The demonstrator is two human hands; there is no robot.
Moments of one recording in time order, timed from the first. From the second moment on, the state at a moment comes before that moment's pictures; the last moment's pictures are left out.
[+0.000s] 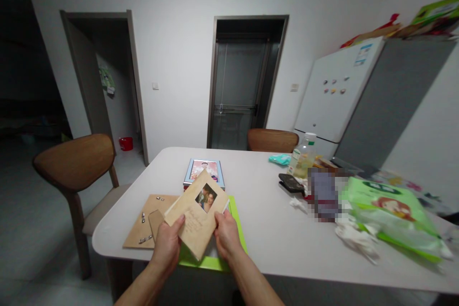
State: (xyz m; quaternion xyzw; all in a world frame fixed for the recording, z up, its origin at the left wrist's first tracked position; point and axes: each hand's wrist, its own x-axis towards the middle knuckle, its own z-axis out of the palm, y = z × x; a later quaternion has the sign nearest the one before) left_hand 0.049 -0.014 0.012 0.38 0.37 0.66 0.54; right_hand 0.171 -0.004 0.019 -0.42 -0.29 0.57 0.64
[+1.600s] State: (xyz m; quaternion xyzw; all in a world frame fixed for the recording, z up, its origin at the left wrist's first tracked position) left_hand 0.042 -0.039 0.009 0.82 0.51 0.20 0.16; right_hand 0.229 0.033 0.009 -0.77 -0.60 0.10 0.18
